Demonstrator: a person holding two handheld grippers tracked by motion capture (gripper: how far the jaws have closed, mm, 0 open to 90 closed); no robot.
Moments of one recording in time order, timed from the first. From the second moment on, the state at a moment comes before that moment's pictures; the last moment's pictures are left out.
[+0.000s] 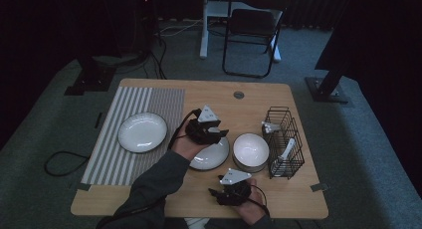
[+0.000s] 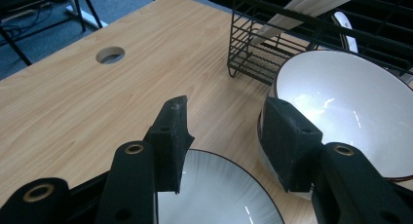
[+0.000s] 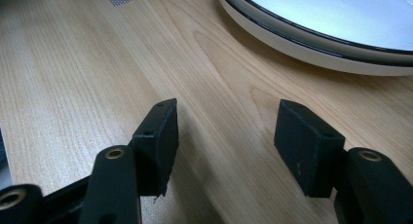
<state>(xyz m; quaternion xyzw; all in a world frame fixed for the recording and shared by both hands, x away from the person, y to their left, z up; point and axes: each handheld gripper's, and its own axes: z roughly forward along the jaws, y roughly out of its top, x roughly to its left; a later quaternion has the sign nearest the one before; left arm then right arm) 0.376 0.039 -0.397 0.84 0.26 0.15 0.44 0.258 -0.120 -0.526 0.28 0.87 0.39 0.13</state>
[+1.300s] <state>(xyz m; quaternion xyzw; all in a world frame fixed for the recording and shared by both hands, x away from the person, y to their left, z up) 0.380 -0.017 -0.415 0.87 0.23 0.11 0.41 0.258 -0.120 -0.526 0.28 0.87 0.39 0.13</state>
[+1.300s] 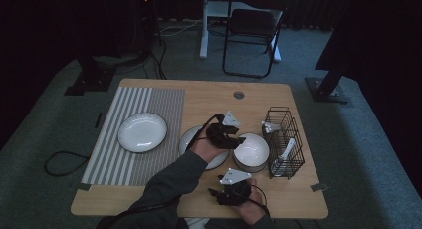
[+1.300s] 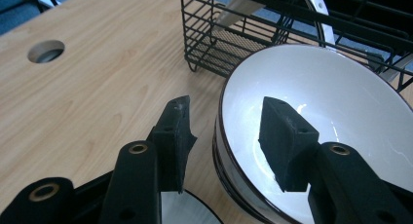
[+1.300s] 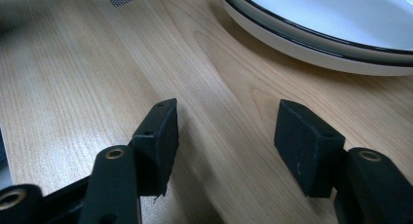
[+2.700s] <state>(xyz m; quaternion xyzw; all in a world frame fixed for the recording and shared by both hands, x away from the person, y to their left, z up) 0.389 -0.033 -0.436 0.88 0.28 0.07 0.37 0.257 -0.120 -0.526 0.28 0.87 0.39 0.13</state>
